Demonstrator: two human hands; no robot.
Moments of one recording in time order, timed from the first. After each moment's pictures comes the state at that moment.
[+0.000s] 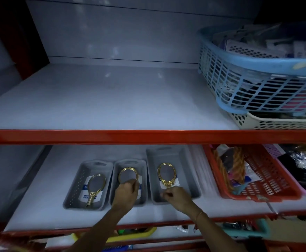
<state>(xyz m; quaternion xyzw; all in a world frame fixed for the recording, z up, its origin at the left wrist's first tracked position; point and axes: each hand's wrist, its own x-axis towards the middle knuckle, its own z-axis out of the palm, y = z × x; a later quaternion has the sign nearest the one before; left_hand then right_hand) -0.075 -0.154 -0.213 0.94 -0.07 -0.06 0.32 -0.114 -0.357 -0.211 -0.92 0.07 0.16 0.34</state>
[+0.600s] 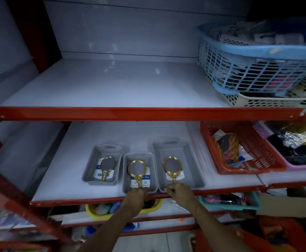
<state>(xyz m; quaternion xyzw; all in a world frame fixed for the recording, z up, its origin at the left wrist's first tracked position) -0.162 -0.126 -0.232 0.95 -0.24 -0.14 0.15 -0.194 -0.323 -0.221 -0.96 0.04 0.09 0.25</state>
